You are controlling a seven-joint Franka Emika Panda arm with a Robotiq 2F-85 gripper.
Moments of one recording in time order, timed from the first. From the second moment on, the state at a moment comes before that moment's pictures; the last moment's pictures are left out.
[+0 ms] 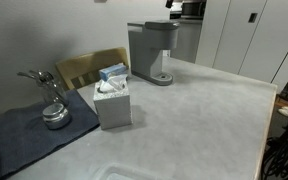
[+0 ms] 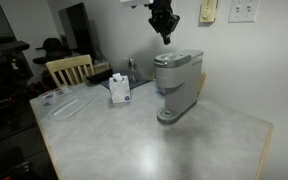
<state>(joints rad) -0.10 0.28 -0.11 -1.62 0.09 2.24 -0.10</state>
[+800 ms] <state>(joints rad) -0.11 0.32 -0.10 -1.62 0.09 2.24 -0.10</state>
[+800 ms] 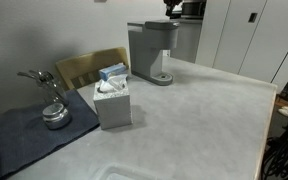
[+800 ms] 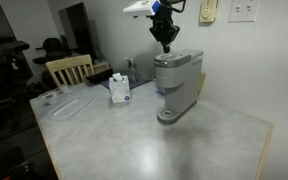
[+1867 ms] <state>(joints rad) -0.11 0.33 -0.09 -1.65 0.11 2.29 -0.13</state>
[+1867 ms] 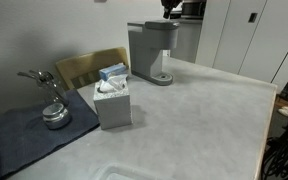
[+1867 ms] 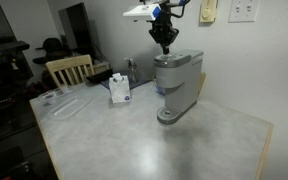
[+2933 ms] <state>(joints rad) -0.14 0.32 -0.08 -1.69 0.22 2.35 -0.18</state>
